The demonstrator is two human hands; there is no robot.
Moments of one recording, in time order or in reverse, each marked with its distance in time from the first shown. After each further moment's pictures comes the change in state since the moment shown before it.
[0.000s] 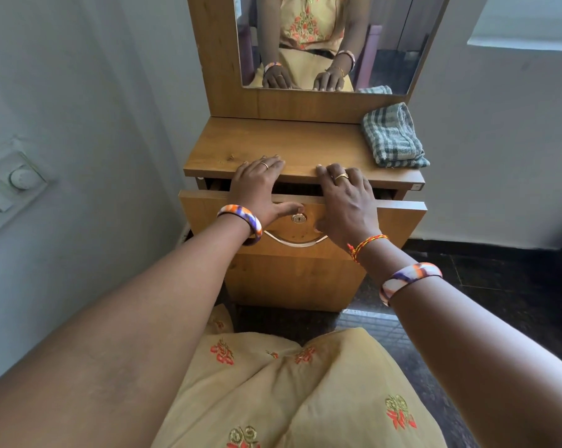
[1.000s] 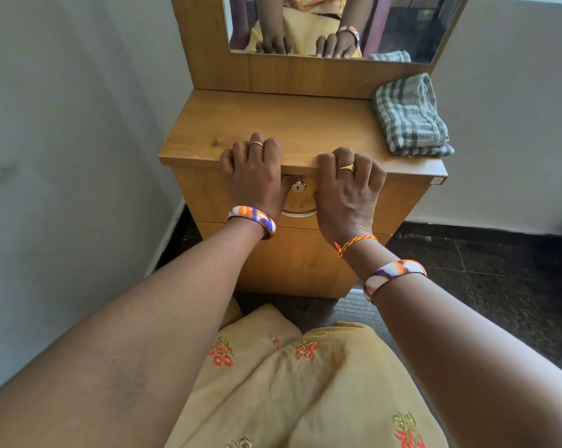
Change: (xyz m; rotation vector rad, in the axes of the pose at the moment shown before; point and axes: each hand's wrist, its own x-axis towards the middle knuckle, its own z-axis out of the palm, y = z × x) left_hand 0.028 0.004 0.049 0.226 0.517 -0.087; right_hand 0.029 0.003 0.060 -0.128 0.597 0.069
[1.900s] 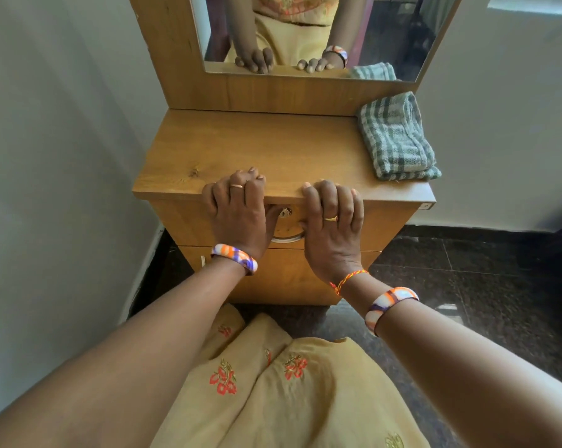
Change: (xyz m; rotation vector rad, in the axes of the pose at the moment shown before) left_hand -0.011 -0.008 0.028 -0.054 0.191 0.085; right_hand -0.020 0.007 0.017 0.003 0.012 -0.082
